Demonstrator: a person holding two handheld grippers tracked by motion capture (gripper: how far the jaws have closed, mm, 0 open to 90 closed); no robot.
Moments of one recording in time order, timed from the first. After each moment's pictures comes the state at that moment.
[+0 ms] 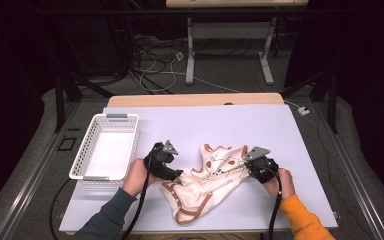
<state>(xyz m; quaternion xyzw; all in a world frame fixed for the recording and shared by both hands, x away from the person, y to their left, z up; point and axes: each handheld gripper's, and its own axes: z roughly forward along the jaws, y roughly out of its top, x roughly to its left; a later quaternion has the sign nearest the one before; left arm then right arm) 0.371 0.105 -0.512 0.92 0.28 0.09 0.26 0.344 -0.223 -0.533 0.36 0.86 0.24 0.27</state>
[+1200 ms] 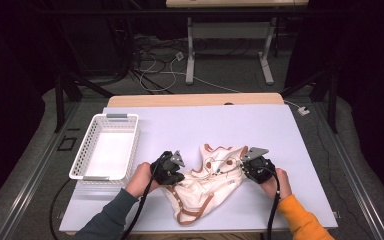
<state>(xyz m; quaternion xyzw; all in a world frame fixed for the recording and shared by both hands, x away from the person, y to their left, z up) 0.356 0.096 -0.521 0.95 0.19 0.04 0.23 0.347 -0.217 -0.540 0.34 0.87 0.27 0.24</state>
